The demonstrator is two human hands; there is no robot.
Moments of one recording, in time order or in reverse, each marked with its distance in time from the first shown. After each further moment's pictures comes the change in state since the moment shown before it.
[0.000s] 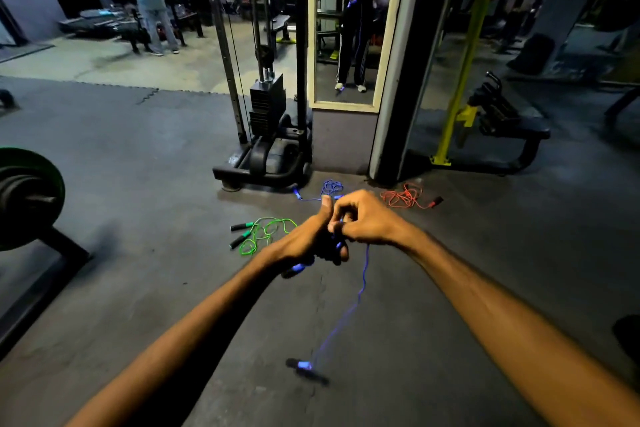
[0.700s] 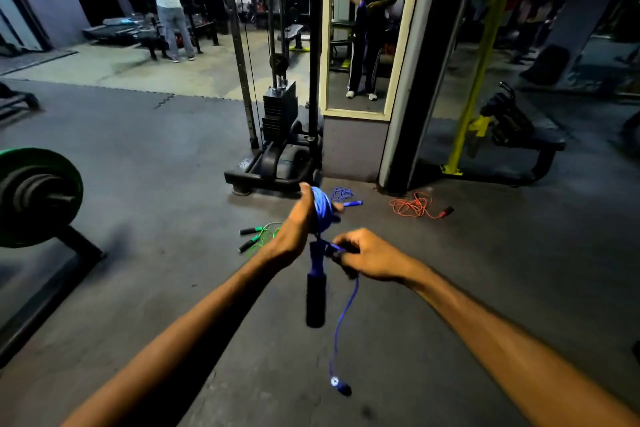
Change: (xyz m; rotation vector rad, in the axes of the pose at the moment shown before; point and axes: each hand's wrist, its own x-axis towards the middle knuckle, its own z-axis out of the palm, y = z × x) left_hand 0.009 -0.002 -0.027 -0.368 0.284 0.244; right_hand -0.013 0.023 0.044 0.072 -0.158 0.073
